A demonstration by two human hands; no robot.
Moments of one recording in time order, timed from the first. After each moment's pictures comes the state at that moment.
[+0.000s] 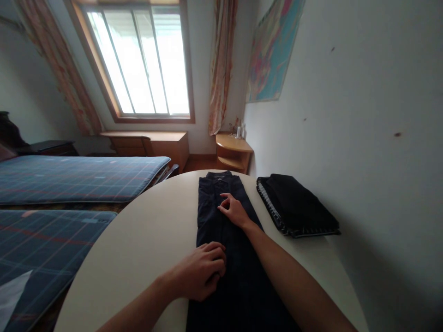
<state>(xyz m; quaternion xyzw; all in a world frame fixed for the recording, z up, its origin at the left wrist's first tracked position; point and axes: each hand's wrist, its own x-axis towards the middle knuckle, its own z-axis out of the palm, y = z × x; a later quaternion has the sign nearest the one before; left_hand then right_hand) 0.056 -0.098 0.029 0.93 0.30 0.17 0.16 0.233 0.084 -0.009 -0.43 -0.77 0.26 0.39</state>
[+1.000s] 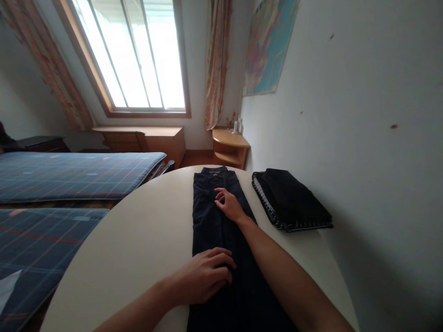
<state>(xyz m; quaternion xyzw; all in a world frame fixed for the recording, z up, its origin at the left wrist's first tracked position) 0.077 -0.107 0.030 0.94 0.24 0.17 0.19 0.234 0.088 -0.012 -0.39 -0.78 0.26 0.42</state>
